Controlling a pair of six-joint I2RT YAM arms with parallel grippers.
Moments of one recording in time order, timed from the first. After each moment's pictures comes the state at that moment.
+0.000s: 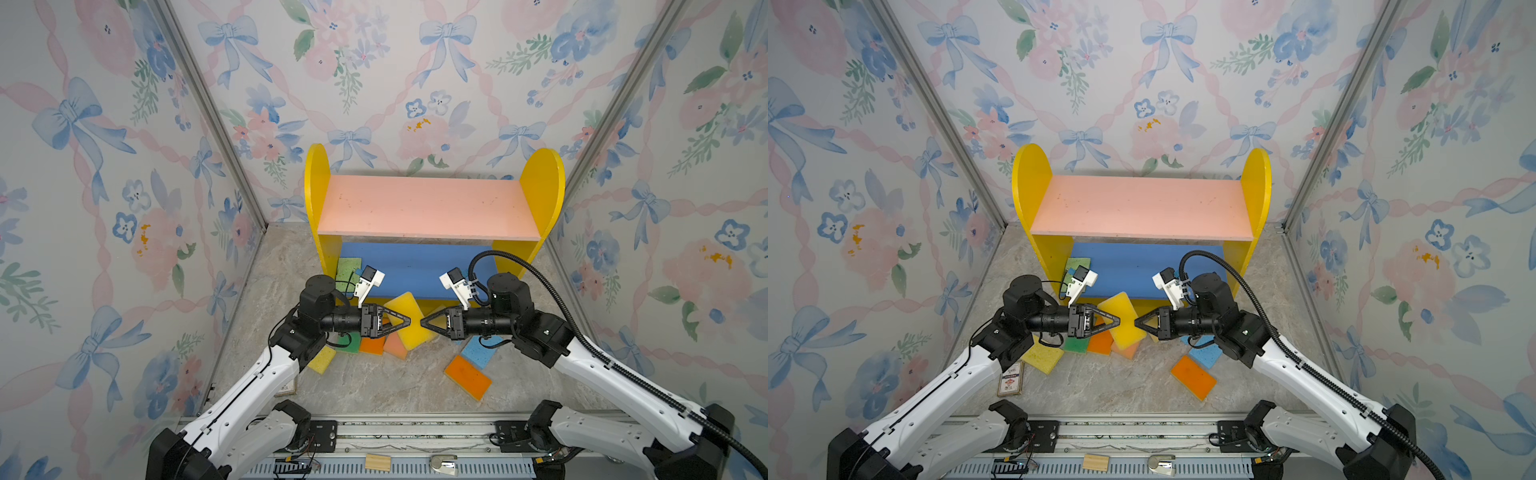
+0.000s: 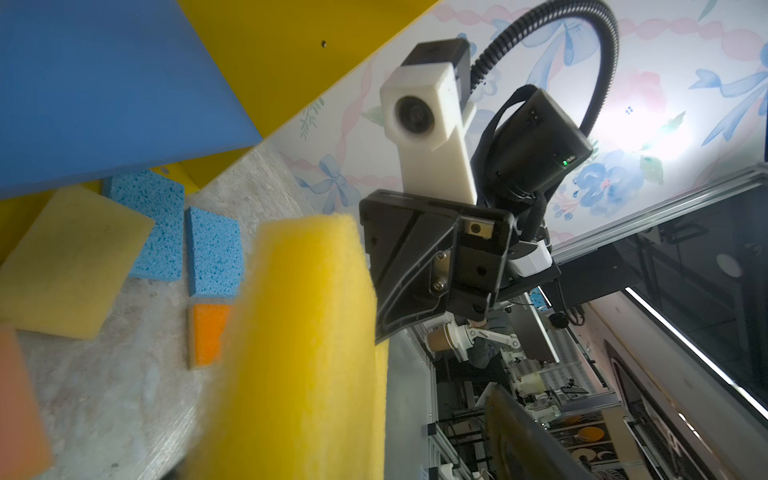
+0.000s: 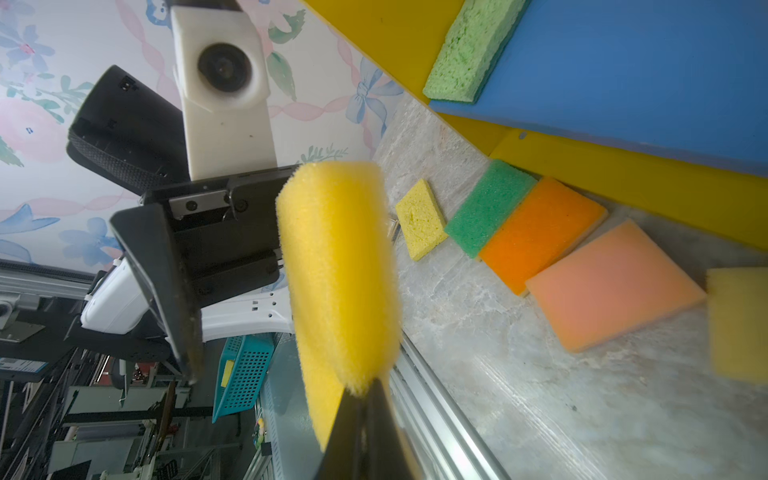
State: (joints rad) left arm -0.48 0.96 0.73 -0.01 1.00 -0.80; right arm 0.74 1.05 0.93 -0.33 -0.58 0.75
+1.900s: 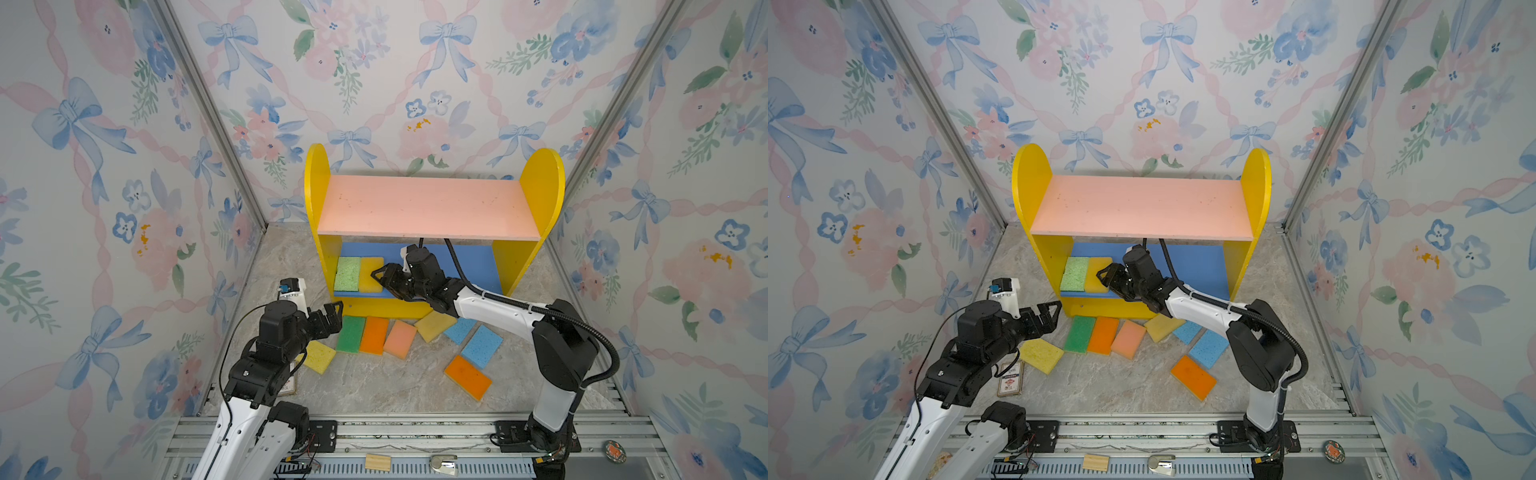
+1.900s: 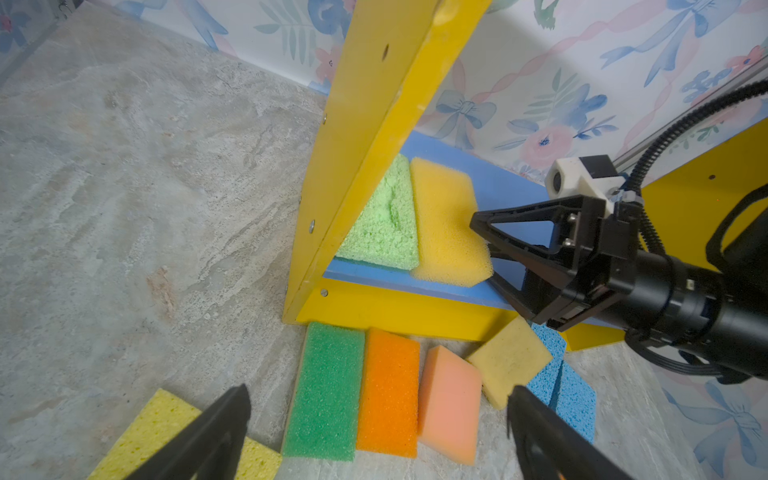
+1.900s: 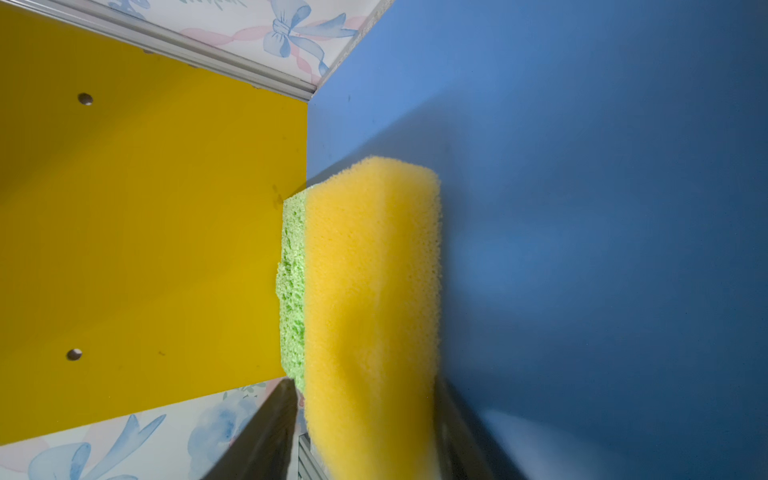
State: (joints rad) left arm -0.24 0.61 0.73 -0.63 0.06 -0.47; right arm 0.79 1.83 1.32 0.04 -0.16 1.15
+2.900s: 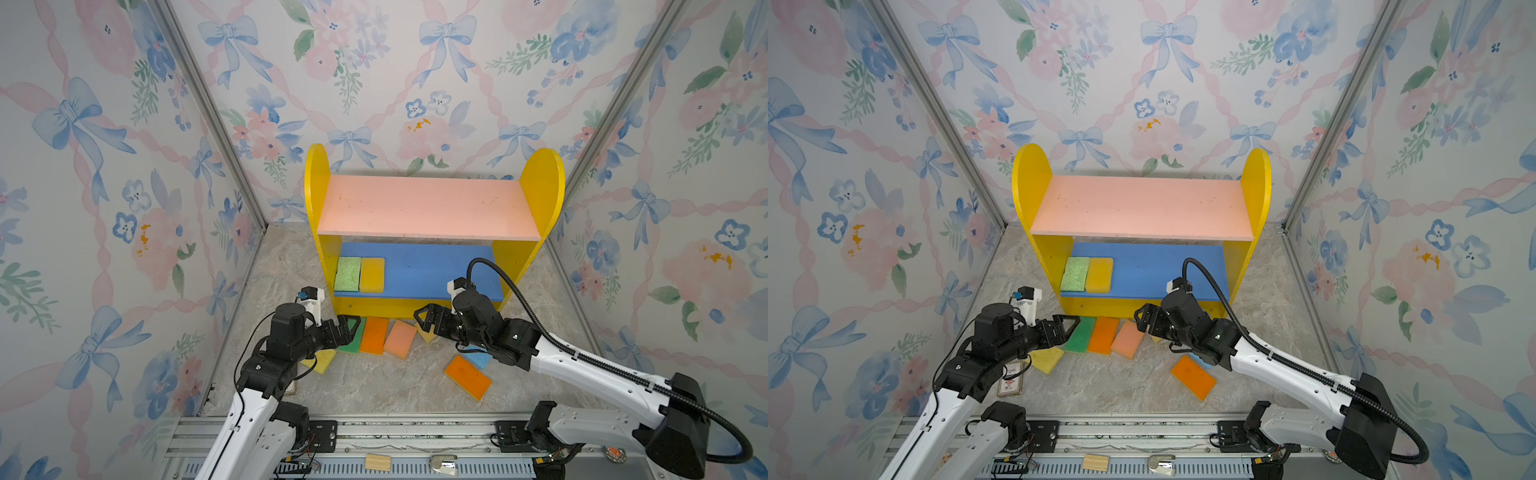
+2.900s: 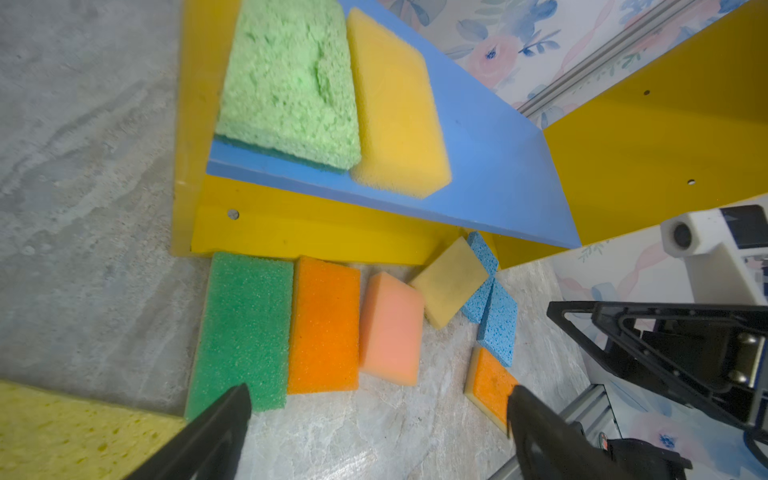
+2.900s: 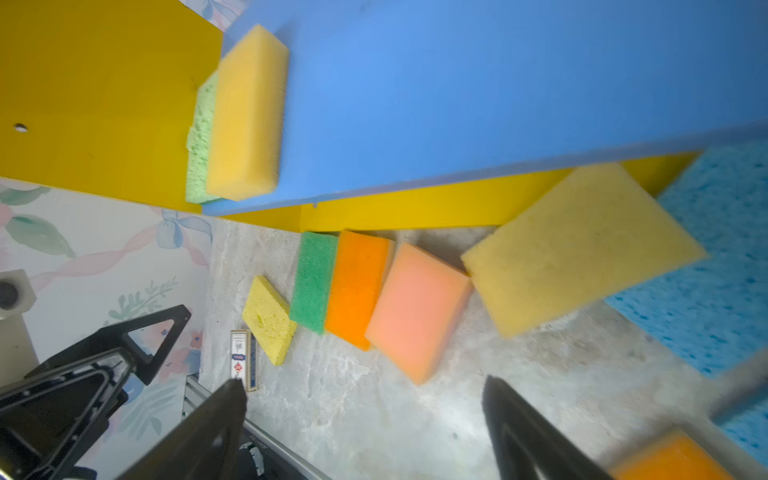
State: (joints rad) left arm -0.23 0.63 0.57 -0.55 0.39 -0.54; right arm 0.90 1.15 0.81 -0.36 0.09 1.01
